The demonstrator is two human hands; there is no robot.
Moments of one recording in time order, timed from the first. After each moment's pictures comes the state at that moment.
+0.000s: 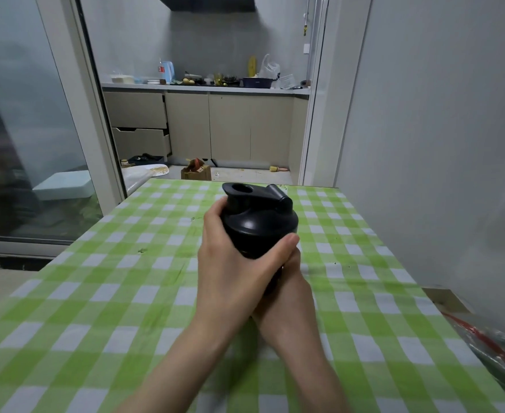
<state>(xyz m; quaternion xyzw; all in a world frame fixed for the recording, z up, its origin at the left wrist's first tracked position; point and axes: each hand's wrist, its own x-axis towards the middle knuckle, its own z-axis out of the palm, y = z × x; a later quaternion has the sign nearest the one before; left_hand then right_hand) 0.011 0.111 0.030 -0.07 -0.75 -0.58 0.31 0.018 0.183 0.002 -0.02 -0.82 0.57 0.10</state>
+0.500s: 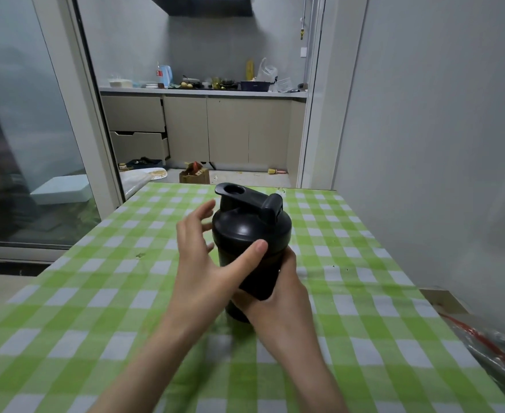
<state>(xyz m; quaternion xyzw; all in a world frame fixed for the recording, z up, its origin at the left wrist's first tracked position) 0.007 0.082 0.025 -0.10 -0.76 -0.60 0.25 0.017 0.186 -0.005 -0.01 -0.82 0.56 0.09</state>
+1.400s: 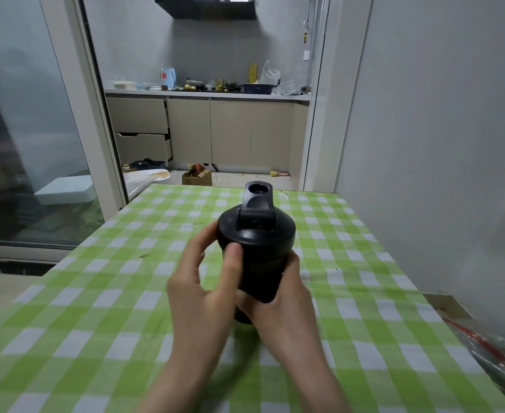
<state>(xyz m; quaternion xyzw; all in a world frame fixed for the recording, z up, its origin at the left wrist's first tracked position) 0.021 0.088 0.008 -0.09 -0.67 -0.64 0.36 0.018 0.185 -0.003 -0.01 -0.82 0.56 0.09</state>
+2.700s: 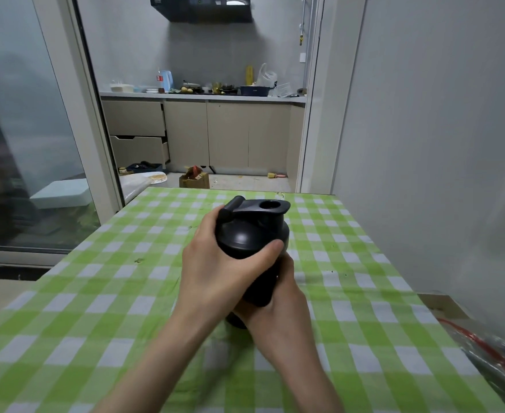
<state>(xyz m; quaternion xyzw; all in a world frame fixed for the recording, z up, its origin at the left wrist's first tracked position) 0.004 0.096 0.043 -0.08 -0.78 -0.56 0.26 0.021 0.184 0.001 -0.01 -0.82 0.57 0.09</state>
